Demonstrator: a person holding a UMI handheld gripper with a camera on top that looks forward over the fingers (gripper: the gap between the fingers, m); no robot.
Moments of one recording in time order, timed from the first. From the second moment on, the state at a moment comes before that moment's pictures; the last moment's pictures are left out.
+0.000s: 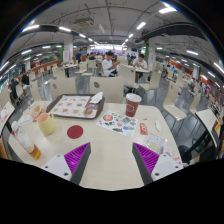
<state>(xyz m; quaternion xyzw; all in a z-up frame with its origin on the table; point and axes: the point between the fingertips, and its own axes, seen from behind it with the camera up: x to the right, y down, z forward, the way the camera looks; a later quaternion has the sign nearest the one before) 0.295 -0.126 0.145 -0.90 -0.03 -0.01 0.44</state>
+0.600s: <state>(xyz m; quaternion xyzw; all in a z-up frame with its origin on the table) 0.165 -0.273 0.086 -0.92 0.02 -0.06 0.39</state>
